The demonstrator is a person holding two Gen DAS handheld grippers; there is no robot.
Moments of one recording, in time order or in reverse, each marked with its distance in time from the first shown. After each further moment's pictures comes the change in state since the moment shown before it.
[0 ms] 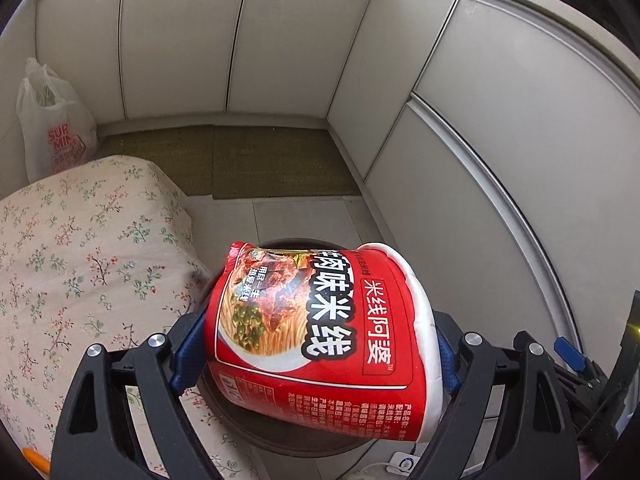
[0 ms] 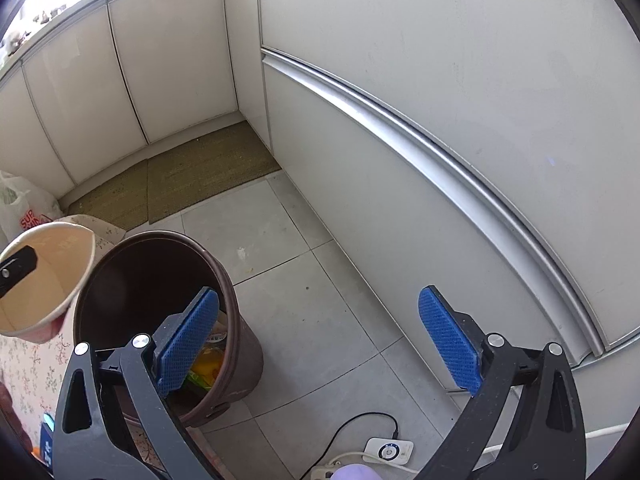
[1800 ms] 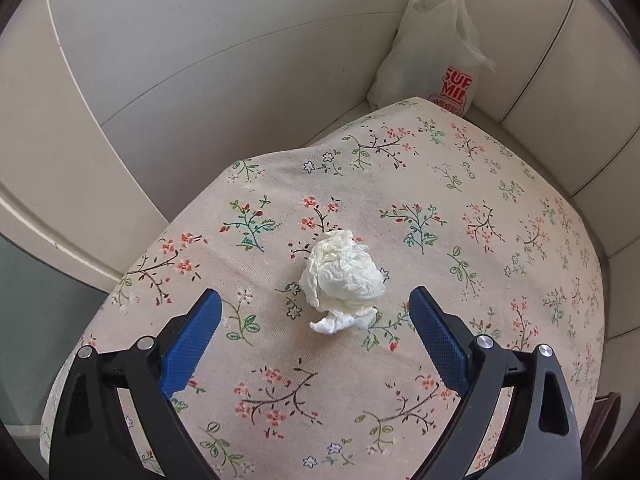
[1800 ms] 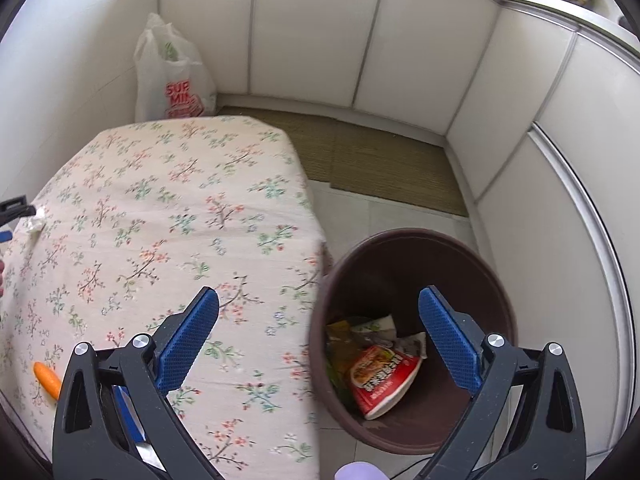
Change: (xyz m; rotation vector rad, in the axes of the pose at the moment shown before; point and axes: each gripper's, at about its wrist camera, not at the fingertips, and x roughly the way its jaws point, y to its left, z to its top) left arm -0.121 0.524 -0.116 -0.702 -0.015 0.634; right arm -0.040 0.308 -0.074 -0.600 -0.021 0.289
